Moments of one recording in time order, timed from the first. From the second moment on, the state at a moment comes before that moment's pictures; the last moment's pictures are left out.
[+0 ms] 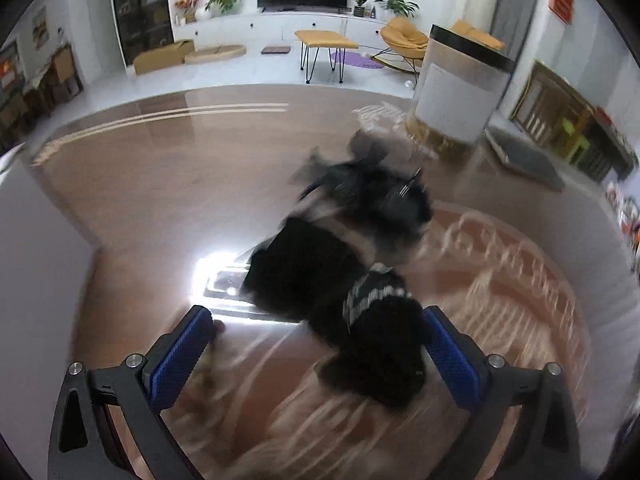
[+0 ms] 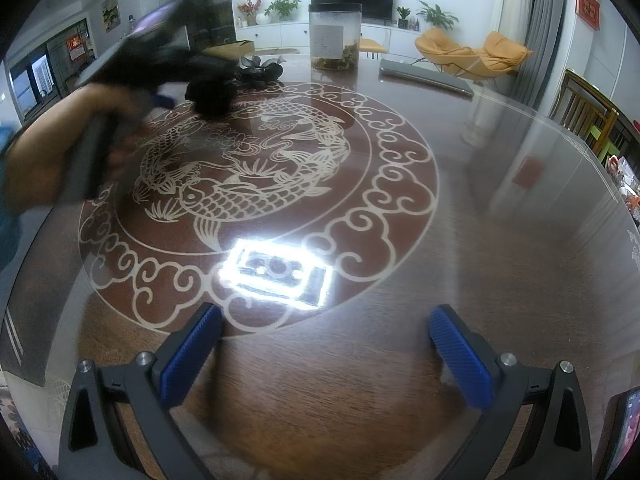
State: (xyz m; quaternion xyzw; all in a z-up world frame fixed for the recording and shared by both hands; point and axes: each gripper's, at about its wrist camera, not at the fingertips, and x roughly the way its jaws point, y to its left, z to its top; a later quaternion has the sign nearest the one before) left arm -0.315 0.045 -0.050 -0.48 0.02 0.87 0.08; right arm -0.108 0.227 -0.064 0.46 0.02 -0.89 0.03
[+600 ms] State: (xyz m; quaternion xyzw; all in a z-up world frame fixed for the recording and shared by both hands) left arm -0.330 0.080 -0.059 -0.47 0.03 0.88 0.06; right arm -0.108 0.227 -0.063 0.46 0.02 -0.89 0.03
